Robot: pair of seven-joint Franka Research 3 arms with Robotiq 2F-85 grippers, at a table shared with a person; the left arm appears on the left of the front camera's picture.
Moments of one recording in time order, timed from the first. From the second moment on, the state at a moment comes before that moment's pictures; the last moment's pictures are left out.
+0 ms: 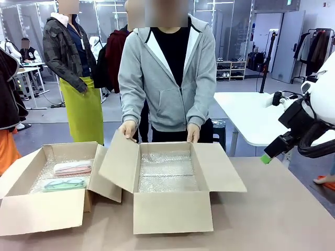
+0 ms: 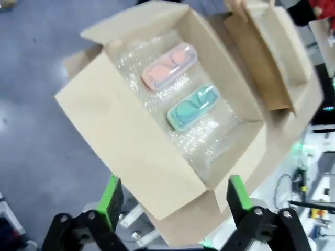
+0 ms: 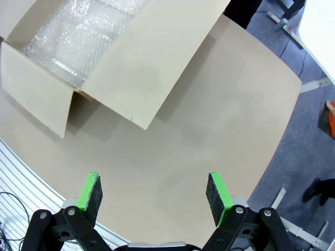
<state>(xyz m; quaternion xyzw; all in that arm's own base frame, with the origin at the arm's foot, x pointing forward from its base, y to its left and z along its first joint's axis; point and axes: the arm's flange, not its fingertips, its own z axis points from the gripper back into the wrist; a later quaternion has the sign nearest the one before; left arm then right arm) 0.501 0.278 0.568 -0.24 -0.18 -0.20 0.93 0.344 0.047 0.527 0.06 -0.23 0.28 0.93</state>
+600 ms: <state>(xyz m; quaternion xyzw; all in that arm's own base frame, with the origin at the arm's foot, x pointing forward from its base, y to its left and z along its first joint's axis) 0.399 0.110 0.594 -0.10 -0.32 -0.39 0.86 0.344 0.047 0.527 0.06 -0.23 0.28 0.93</state>
